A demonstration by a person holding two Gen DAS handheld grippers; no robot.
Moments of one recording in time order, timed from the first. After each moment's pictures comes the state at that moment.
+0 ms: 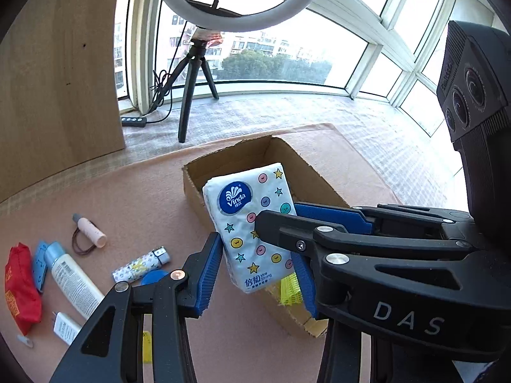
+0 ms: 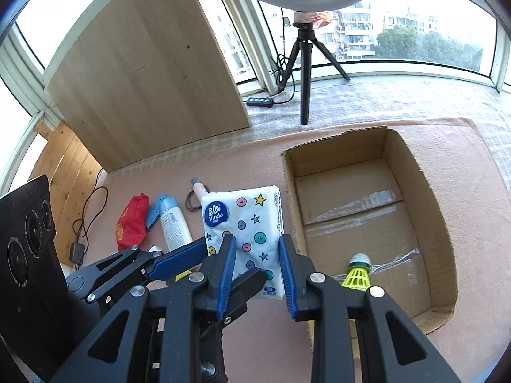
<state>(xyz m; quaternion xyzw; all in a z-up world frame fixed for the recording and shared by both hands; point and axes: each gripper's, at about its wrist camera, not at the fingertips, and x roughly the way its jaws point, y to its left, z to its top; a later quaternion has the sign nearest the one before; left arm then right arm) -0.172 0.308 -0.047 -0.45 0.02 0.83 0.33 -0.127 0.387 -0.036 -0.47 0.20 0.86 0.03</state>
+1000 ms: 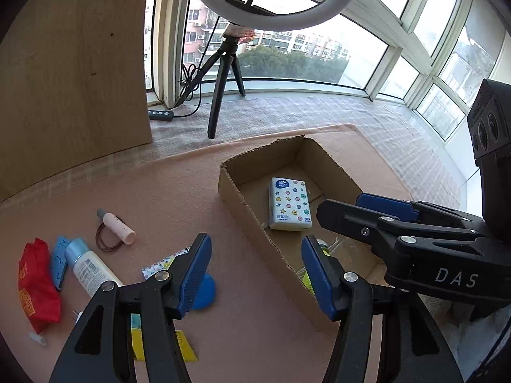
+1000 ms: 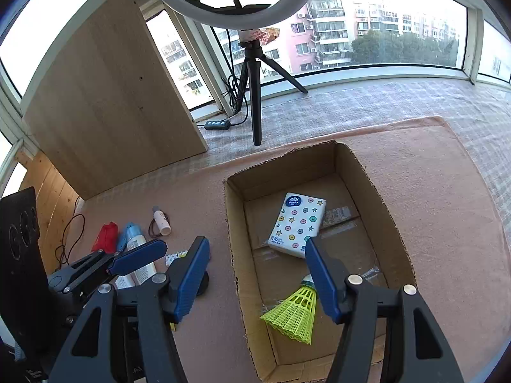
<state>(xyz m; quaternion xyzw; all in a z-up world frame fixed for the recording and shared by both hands) -0.188 0.259 -0.053 -0.46 0.02 0.84 0.28 -0.124 0.409 -0.042 -0.45 0.21 0.87 0.07</state>
